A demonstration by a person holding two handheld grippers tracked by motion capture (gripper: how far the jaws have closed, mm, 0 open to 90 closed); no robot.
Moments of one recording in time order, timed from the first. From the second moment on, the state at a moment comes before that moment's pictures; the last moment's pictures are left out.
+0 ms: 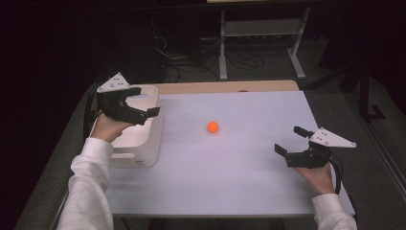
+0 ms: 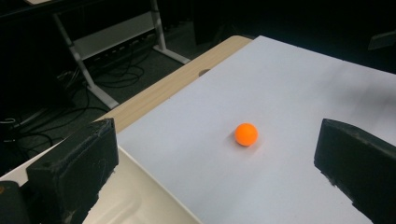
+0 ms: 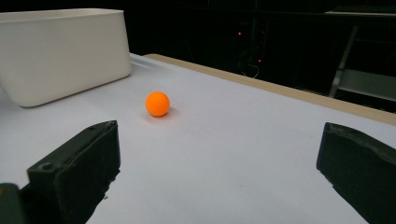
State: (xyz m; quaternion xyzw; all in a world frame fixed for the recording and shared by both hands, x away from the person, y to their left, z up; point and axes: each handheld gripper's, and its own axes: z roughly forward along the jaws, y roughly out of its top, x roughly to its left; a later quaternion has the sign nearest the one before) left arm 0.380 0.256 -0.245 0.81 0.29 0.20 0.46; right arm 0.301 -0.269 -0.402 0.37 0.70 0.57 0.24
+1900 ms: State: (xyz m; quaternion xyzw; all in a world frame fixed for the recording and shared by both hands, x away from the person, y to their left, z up) left arm 0.456 0.180 -0.256 0.91 0.25 0.08 0.33; right arm 0.300 -0.272 -0.403 0.36 0.70 0.57 0.23
